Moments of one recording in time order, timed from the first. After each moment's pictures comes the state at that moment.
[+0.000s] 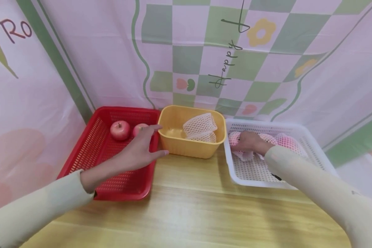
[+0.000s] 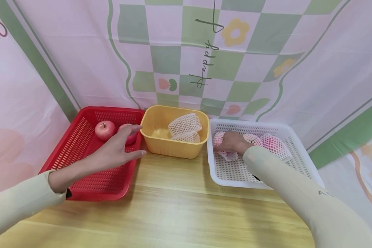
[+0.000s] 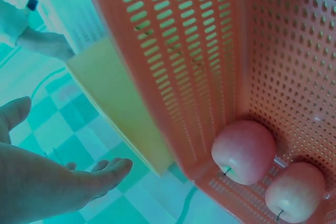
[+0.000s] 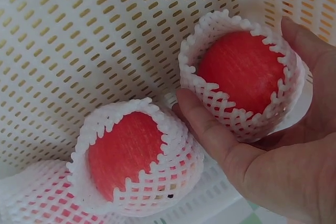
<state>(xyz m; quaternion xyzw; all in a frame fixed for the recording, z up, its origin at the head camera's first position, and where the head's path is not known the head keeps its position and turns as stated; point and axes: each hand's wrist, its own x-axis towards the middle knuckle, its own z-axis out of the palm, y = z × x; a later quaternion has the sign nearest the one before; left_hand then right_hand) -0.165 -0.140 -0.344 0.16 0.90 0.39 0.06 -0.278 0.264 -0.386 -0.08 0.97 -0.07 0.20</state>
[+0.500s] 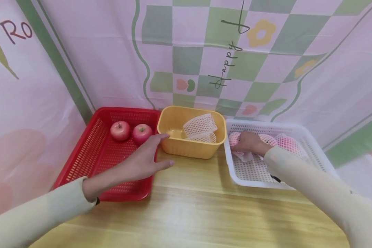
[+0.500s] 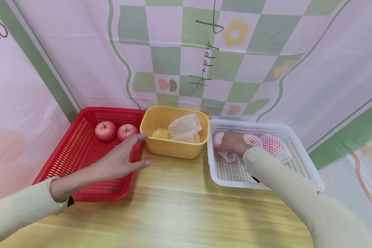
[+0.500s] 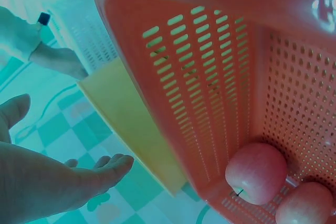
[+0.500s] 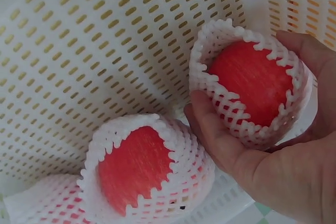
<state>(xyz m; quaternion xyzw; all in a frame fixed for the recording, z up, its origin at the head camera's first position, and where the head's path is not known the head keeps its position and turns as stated) -0.147 -0.127 -0.348 0.19 0.89 0.40 0.07 -0.280 0.266 -0.392 -0.07 0.98 -0.10 0.18</state>
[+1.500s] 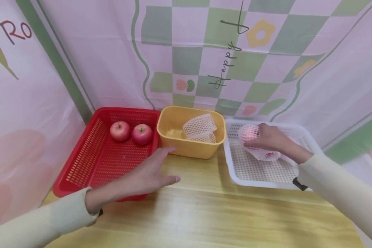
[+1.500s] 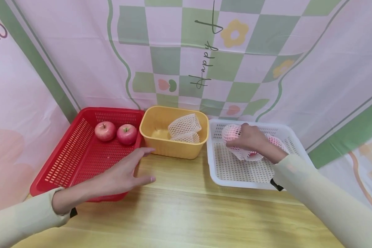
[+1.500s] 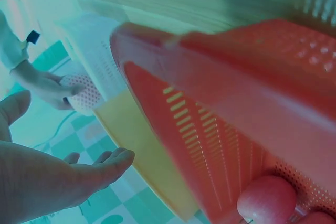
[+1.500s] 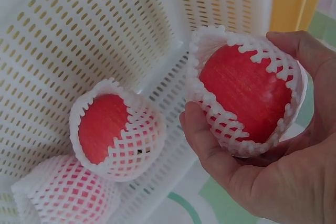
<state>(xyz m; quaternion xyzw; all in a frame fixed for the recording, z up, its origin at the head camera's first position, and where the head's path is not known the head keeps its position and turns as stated) -0.122 -0.111 -0.359 0.18 0.89 0.41 0.12 -0.248 0.297 -0.331 -0.06 0.98 -0.15 0.13</state>
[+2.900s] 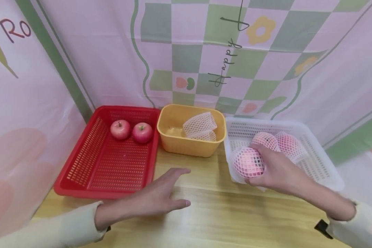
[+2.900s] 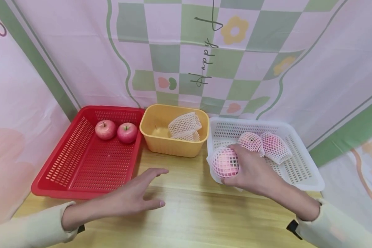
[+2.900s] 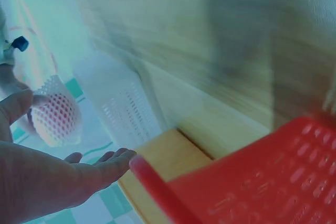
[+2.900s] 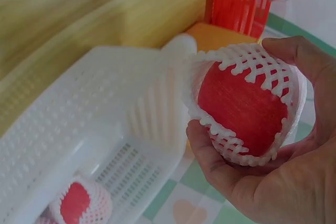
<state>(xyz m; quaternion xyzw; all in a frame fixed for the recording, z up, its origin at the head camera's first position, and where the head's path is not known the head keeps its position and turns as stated) -0.087 -0.089 -0.384 0.25 0.86 0.42 0.16 -0.132 0.264 -0.318 -0.19 0.97 -0.15 0.02</state>
